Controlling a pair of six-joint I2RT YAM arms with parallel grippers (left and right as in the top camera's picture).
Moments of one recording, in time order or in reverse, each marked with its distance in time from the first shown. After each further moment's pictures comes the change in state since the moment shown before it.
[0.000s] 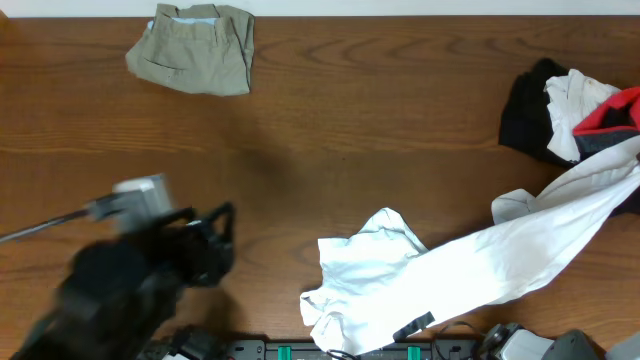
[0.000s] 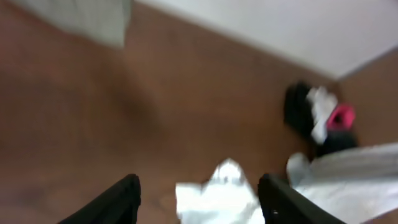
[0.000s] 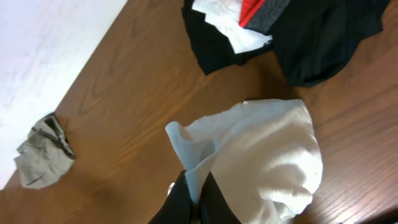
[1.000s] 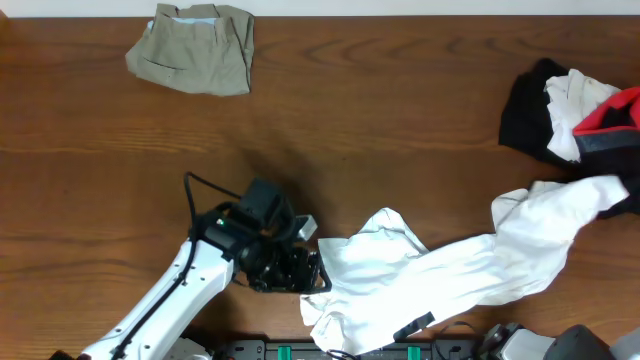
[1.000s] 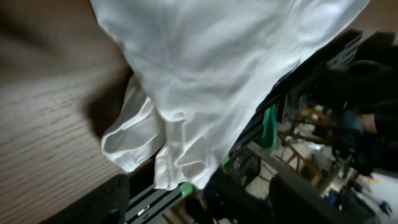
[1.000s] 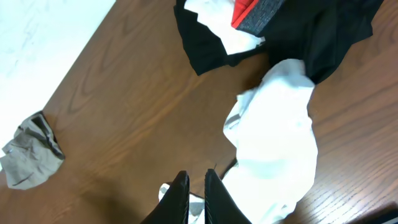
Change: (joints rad) left arm 0.000 0.501 -0.585 0.215 0.788 0.337; right arm 0.000 0.023 0.000 0.004 0.021 -0.027
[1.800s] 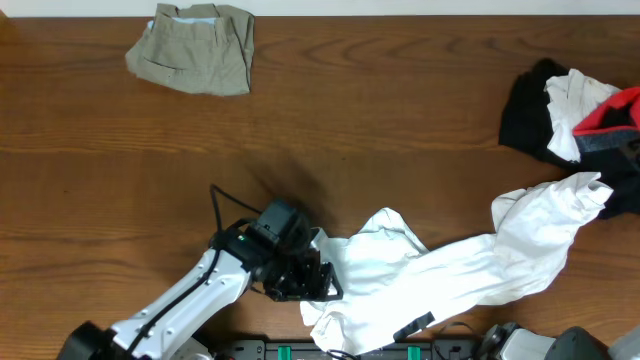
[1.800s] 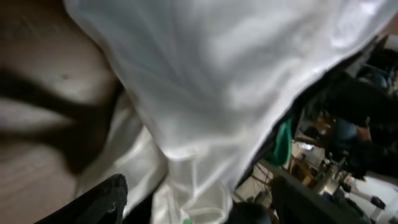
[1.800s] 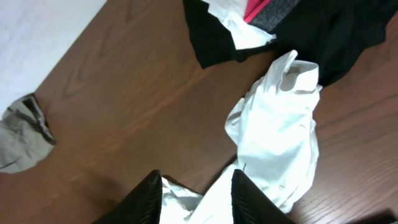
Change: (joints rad) left arm -0.109 0.074 -0.132 0.309 -0.007 -0.188; right arm 0.087 0.000 0.000 0.000 0.038 -0.016
